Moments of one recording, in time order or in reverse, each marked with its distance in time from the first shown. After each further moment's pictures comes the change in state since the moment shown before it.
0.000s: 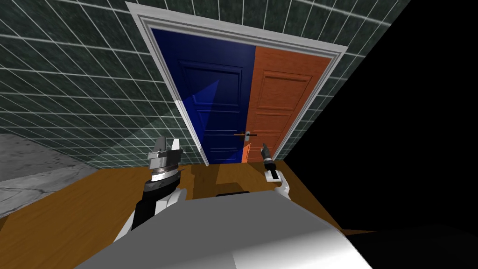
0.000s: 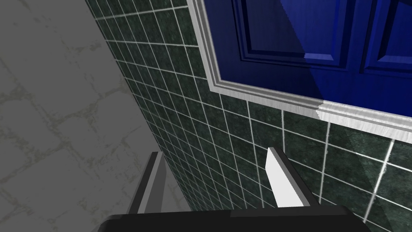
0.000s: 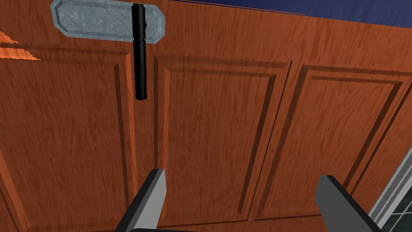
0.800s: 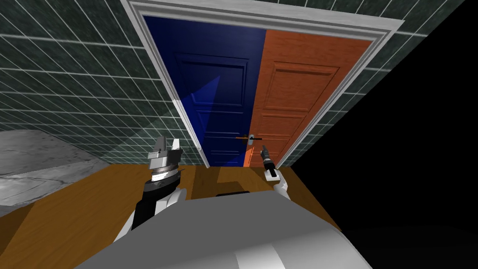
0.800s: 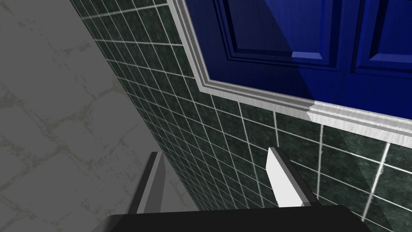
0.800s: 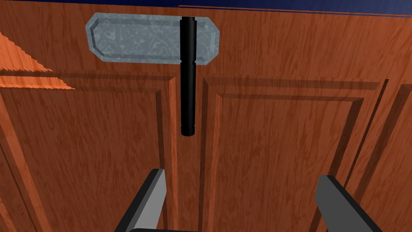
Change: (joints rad) arm -0.071 -0.014 -0.029 0.153 0.045 0.055 -0.088
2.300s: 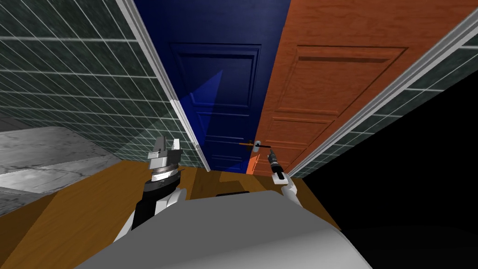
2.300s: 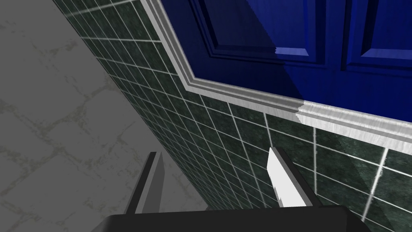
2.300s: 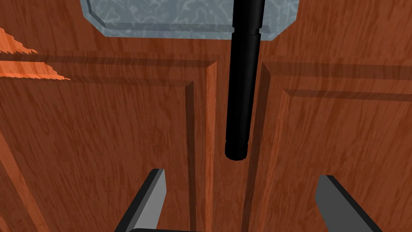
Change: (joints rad) arm -0.013 -0.101 -0.105 0.176 -0.011 0.004 -0.092
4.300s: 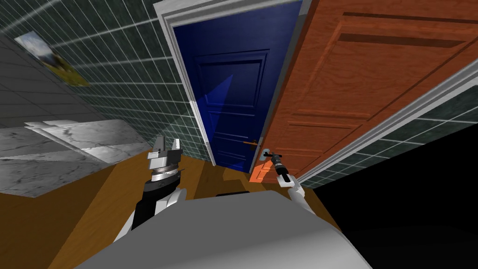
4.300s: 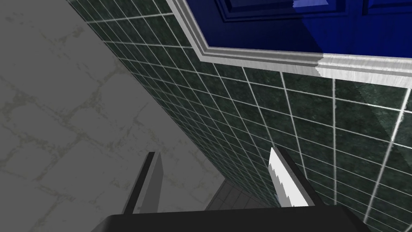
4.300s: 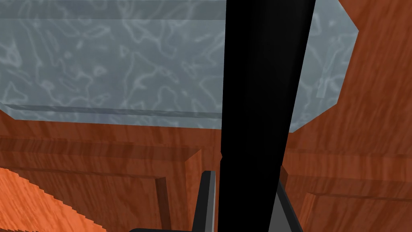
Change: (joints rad) arm 0.032 -0.107 0.028 0.048 -0.022 -0.076 -0.095
